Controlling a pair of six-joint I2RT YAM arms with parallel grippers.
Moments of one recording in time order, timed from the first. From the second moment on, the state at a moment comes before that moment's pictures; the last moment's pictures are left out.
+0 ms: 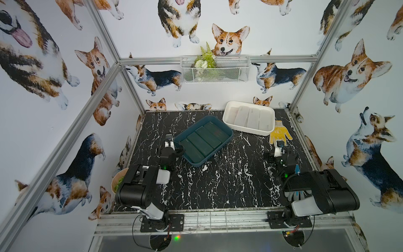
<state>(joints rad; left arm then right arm) -0.14 1.58 0.36 0.94 -0.28 0.02 0.12 1.45 0.18 1.03 0.15 -0.05</state>
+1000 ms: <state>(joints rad) -0.10 1.57 0.39 0.87 -0.22 -0.01 0.00 1.47 0.34 0.77 0.01 0.04</state>
